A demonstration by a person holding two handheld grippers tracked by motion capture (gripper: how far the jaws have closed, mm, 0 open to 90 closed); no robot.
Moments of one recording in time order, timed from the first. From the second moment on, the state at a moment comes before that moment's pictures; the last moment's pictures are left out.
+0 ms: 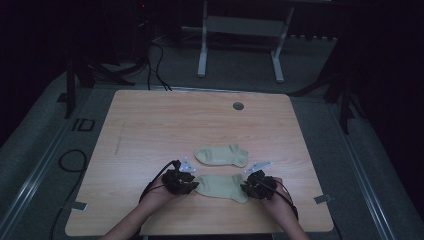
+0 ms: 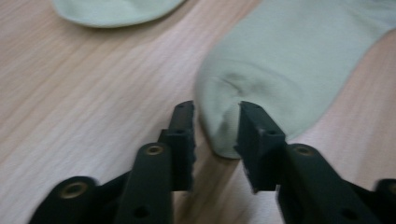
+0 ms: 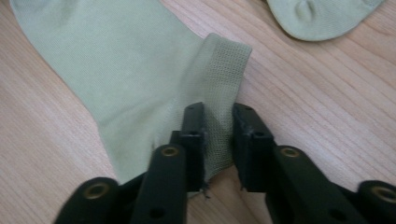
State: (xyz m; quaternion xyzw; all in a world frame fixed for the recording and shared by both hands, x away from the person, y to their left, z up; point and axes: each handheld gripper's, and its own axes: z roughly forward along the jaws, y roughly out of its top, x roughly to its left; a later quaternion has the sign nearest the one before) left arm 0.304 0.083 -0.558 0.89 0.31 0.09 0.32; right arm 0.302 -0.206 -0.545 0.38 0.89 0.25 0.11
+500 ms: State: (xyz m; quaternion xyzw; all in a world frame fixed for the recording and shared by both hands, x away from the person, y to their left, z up) left arm 0.299 0.088 -0.538 0.88 0.31 0.08 0.35; right arm 0.298 -0.211 -0.526 0.38 0.88 0.26 0.12
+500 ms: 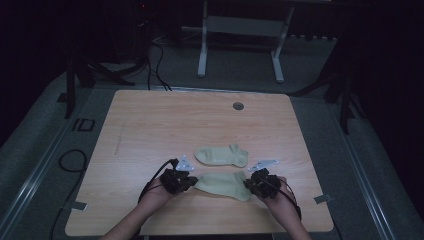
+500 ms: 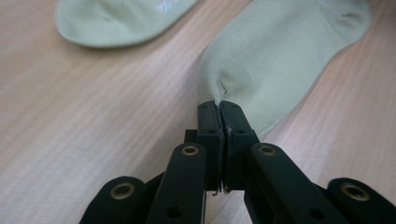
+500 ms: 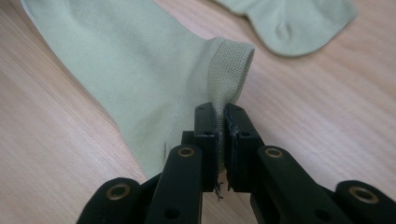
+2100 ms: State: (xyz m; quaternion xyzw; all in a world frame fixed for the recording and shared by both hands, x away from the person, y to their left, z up) left arm 0.384 0.081 -0.547 0.86 0.36 0.14 0.34; right arm 0.428 -0.202 -0.526 0.43 0.87 0.23 0.09
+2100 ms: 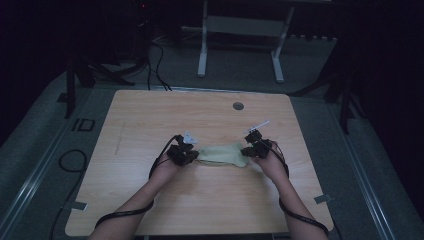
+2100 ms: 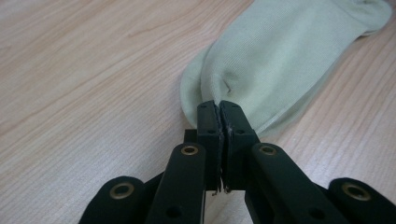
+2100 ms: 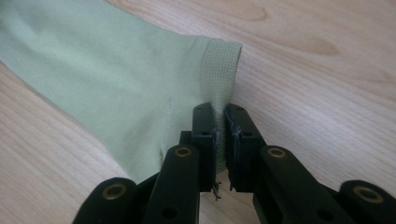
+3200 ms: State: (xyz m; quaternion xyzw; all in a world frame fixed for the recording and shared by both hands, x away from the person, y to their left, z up) left arm 0.396 0.047 -0.551 0.87 0.34 0.11 0.34; right arm 0.416 -0.187 -0.530 0.41 0.87 0.25 0.10
